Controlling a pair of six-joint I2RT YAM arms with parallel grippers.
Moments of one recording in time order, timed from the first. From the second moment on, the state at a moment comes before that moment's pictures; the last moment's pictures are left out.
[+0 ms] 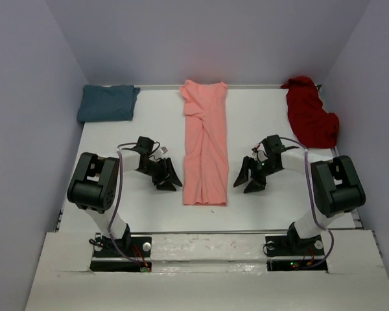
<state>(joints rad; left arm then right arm) -0.25 1.72 0.80 -0.40 0.71 -0.55 0.22 1.66 0.84 -0.50 -0.68 0.49</state>
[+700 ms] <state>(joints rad) -0.43 1.61 0.63 -0.24 0.72 -0.70 0.35 1.49 0.60 -0.45 -0.71 0.62</state>
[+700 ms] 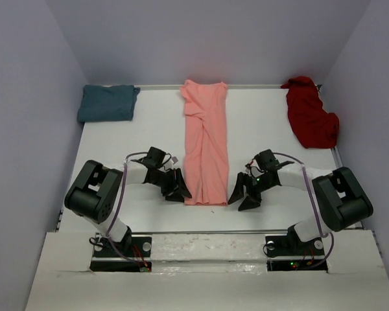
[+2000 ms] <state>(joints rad) -0.43 1.61 0.63 -0.25 0.72 -0.72 0.43 1.64 0.70 -0.32 -0.69 0.74</state>
